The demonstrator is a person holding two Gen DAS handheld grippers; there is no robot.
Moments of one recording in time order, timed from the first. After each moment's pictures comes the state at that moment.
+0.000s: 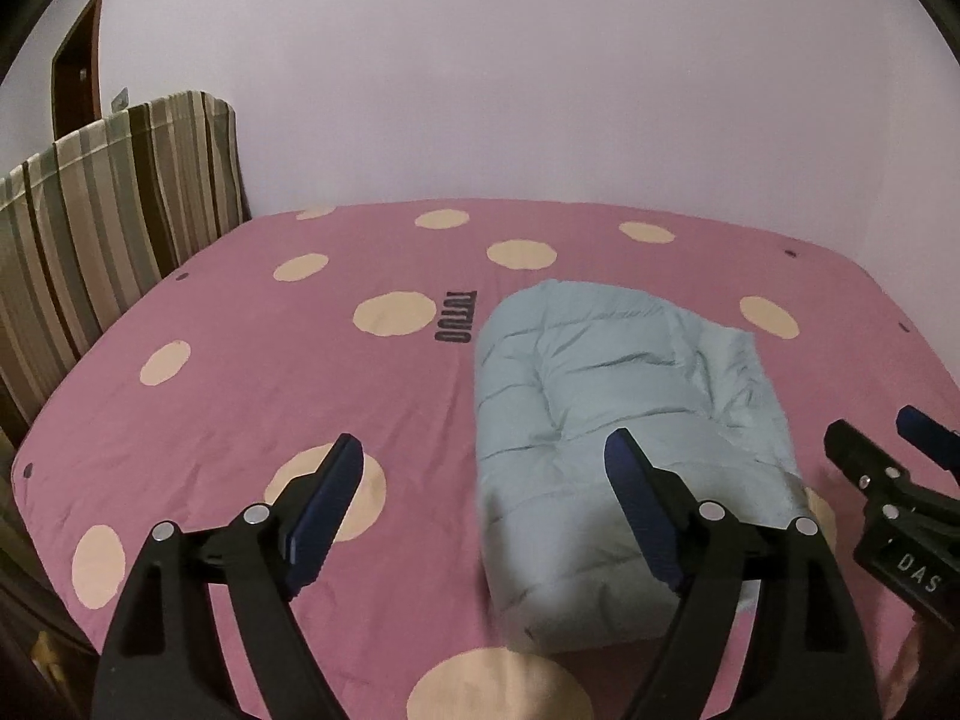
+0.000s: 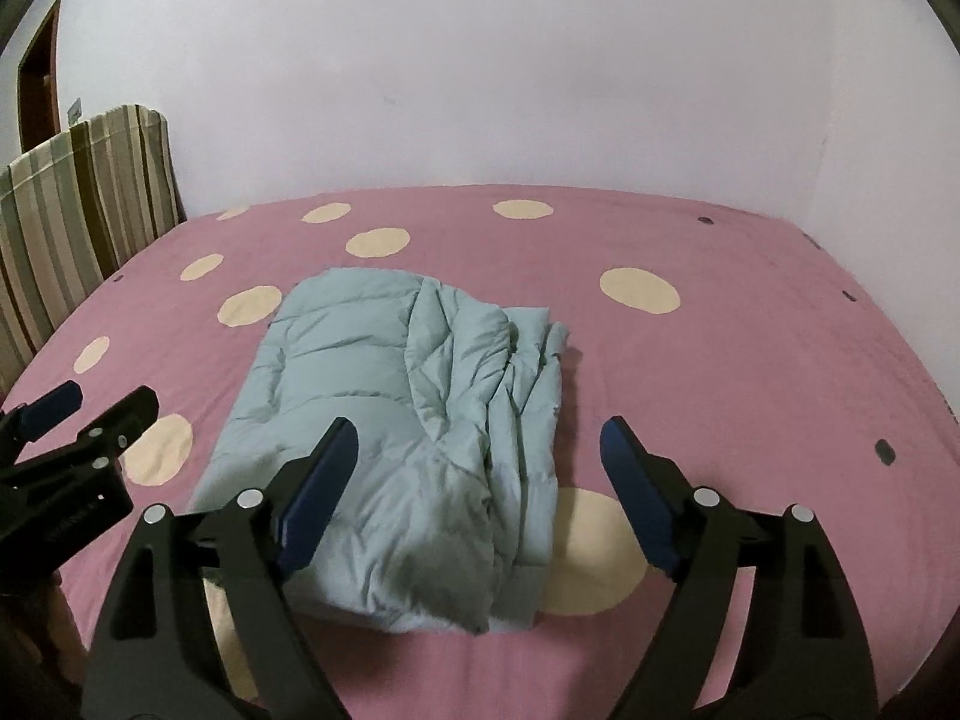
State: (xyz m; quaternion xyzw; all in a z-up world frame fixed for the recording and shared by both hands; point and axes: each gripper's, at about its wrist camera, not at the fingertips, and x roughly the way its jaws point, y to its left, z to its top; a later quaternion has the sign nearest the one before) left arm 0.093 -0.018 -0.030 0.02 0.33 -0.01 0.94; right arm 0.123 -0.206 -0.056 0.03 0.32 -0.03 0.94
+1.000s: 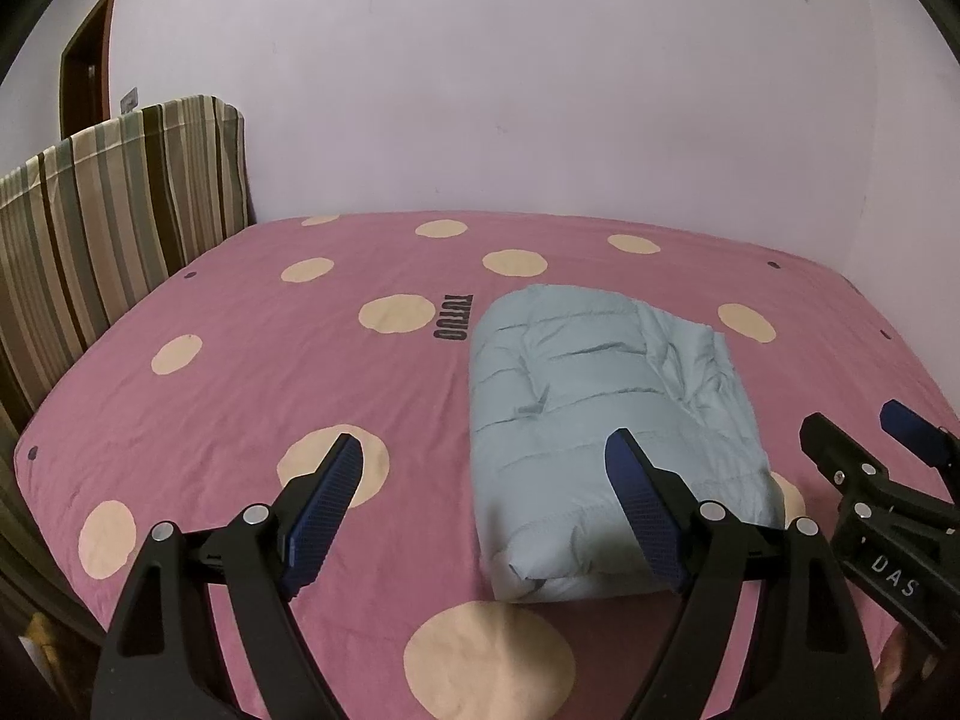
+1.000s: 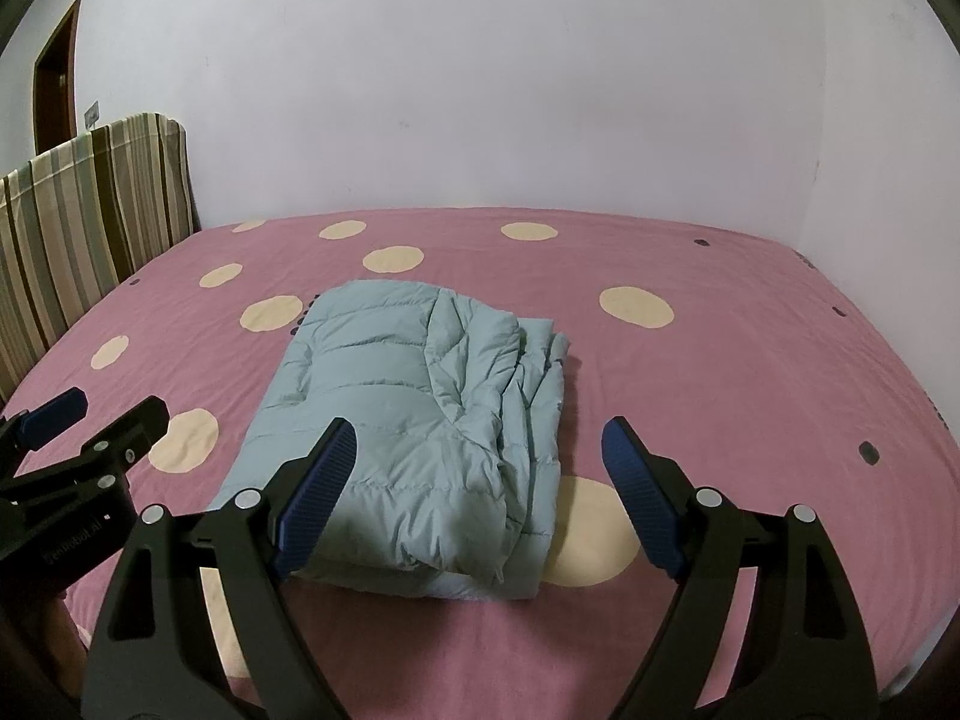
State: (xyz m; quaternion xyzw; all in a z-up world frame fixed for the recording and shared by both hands) left arm 0.054 -0.017 -0.021 0.01 0.32 -0.01 0.95; right arm 0.089 -0.192 -0.047 0.02 0.30 -0.03 0.95
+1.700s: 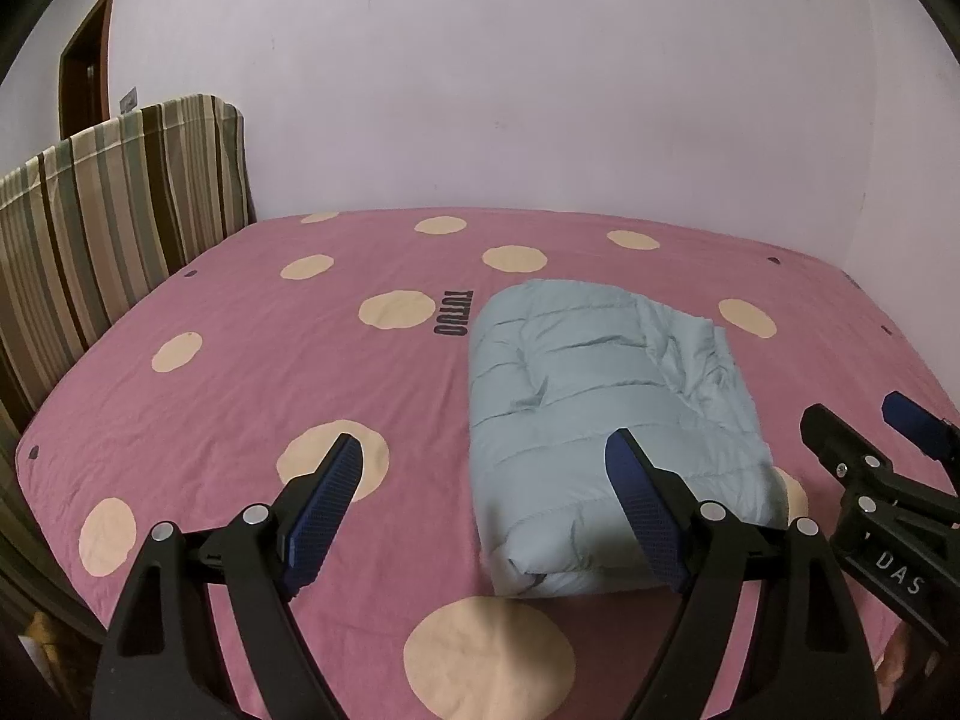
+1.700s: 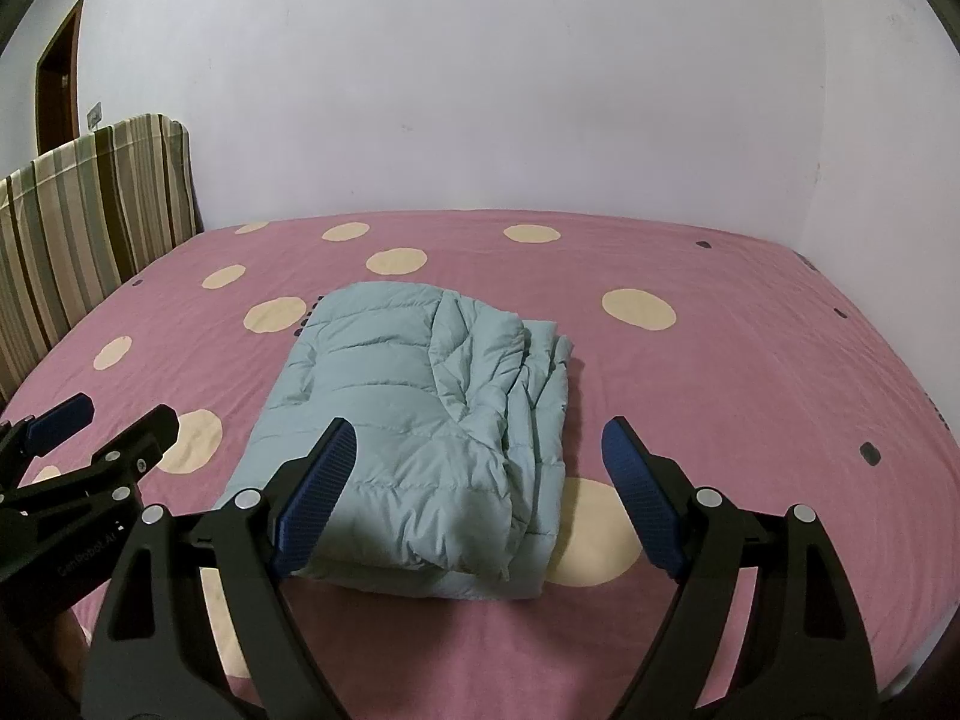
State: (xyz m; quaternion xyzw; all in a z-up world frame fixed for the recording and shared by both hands) left arm 0.051 -0.017 -0.022 0.02 0.32 -0.01 0.95; right arm 0.087 -0.190 -0.045 0.02 0.30 -0.03 0.95
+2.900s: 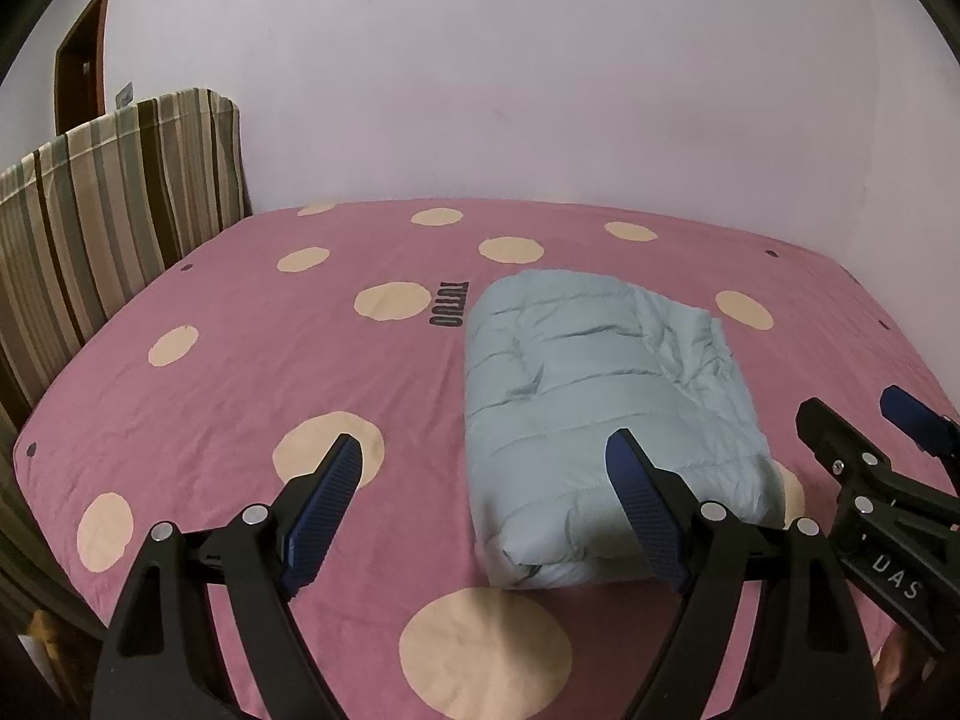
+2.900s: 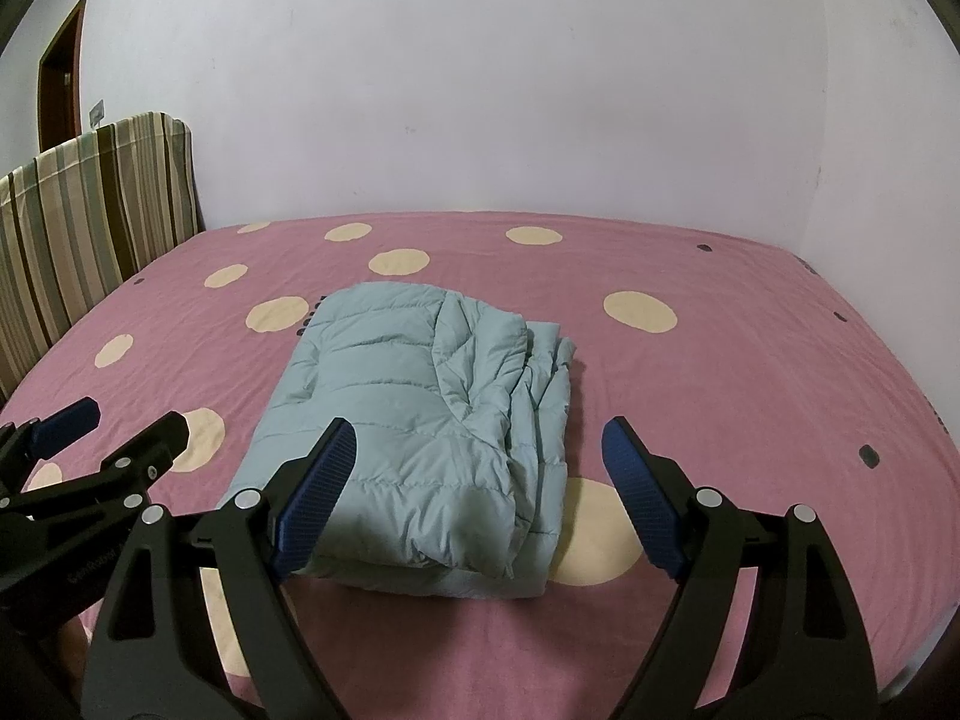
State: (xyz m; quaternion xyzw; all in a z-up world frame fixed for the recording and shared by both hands) left arm 0.050 -0.018 -0.027 0.02 0.33 -0.02 0.94; right arm 0.085 -0.185 -0.044 0.02 0.30 -0.03 0.95
